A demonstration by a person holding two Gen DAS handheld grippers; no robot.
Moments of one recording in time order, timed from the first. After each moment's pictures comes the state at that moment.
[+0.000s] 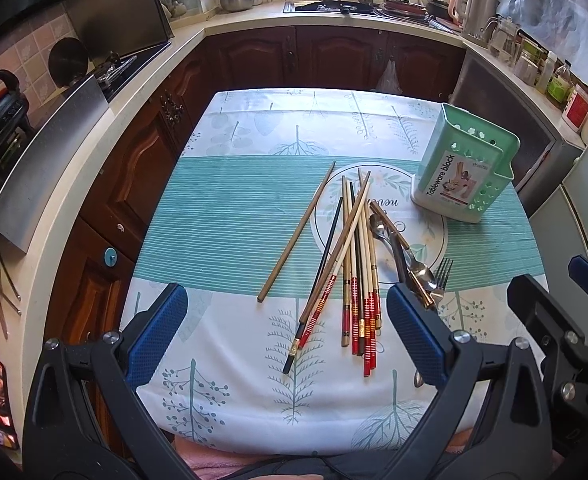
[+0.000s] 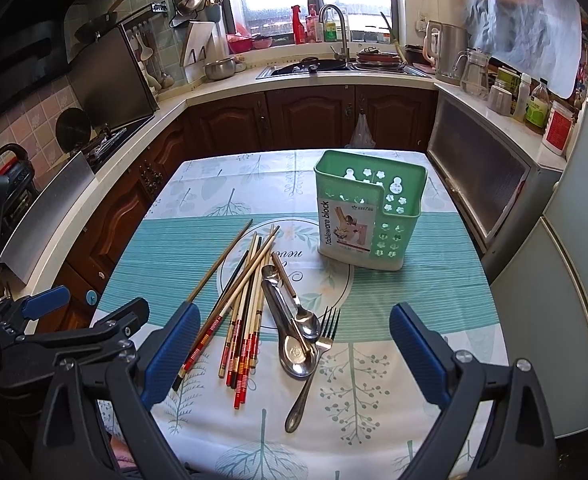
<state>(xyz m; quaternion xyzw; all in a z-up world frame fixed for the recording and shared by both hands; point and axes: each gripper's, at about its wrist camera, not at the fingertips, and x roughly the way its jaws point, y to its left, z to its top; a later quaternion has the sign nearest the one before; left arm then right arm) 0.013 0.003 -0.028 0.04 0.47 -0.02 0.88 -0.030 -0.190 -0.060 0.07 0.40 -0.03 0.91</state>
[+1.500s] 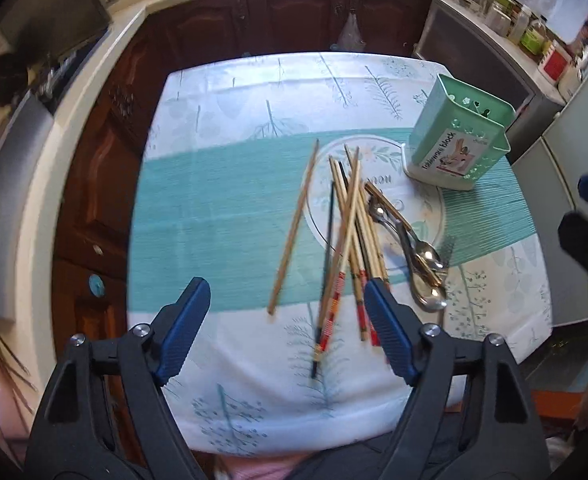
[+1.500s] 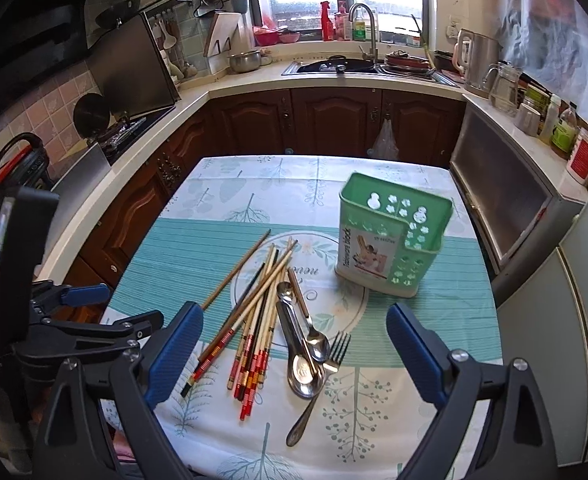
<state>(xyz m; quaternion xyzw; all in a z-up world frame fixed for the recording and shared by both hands) 0.088 0.020 -0.030 0.10 0.54 -0.11 0.83 0.011 -0.190 -0.028 0.05 0.42 0.02 0.91</state>
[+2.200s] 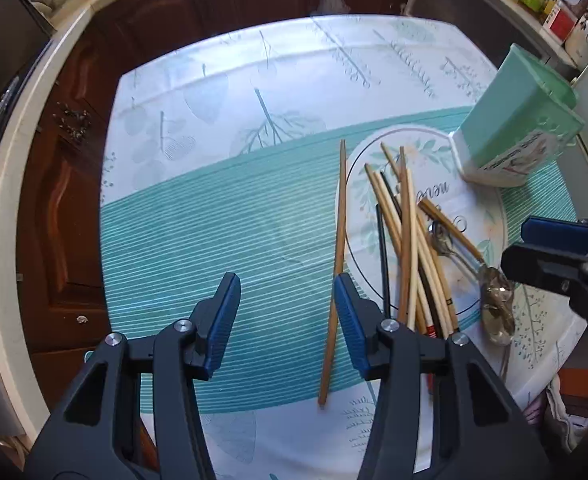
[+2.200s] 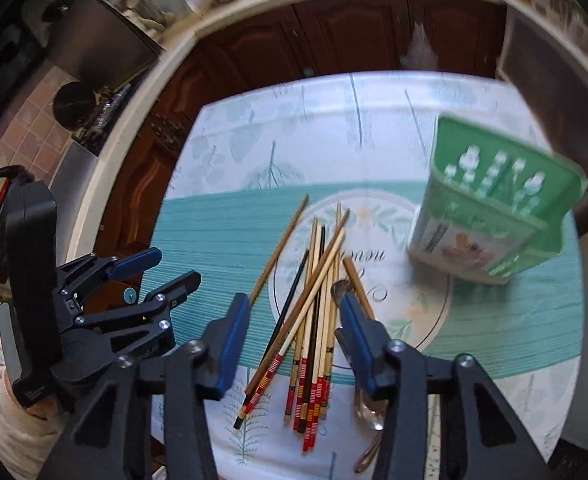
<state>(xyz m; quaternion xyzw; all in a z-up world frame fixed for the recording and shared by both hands) 0.204 0.014 -0.119 0.15 0.58 -0.16 0.78 0.137 -0.179 -0.116 0.17 0.58 0.06 0.80</state>
